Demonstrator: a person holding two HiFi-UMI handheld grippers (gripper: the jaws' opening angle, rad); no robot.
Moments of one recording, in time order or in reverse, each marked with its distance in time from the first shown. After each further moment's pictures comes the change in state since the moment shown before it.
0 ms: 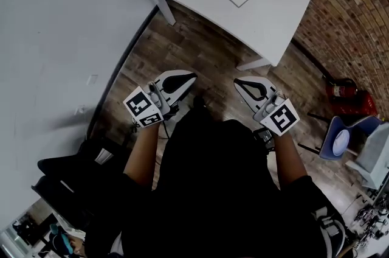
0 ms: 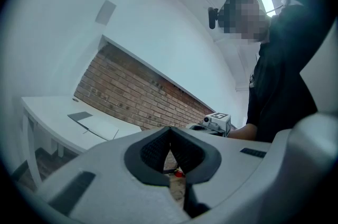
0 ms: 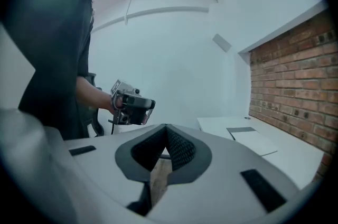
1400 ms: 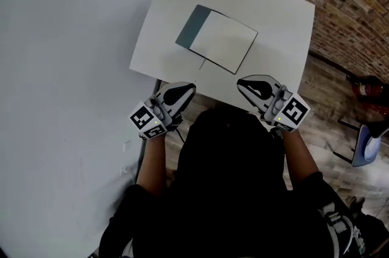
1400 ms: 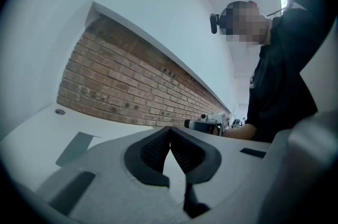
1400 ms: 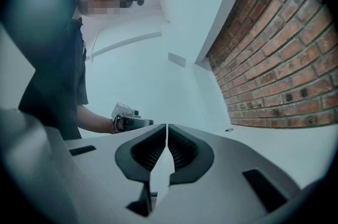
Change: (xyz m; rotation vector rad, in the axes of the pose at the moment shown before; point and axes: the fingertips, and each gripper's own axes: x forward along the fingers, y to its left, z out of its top) left arm 0.199 0.245 0.094 0.038 0.215 -0.106; right arm 0.058 -0.312 0.051 0.253 -0.351 -0.088
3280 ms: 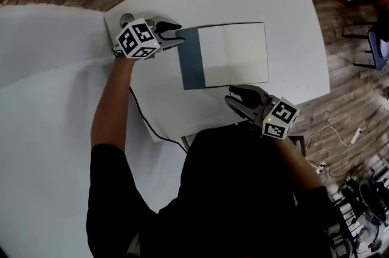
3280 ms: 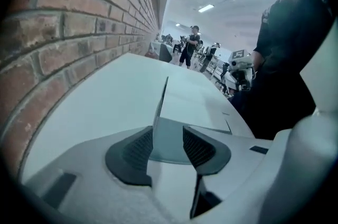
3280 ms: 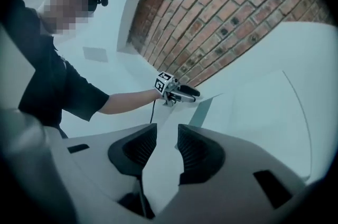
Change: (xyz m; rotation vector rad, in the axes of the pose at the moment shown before) left arm 0.172 0.355 -0.103 0.442 0.966 -0.854; right arm 0.161 -0.113 -0.131 0.568 -0.054 -0.636
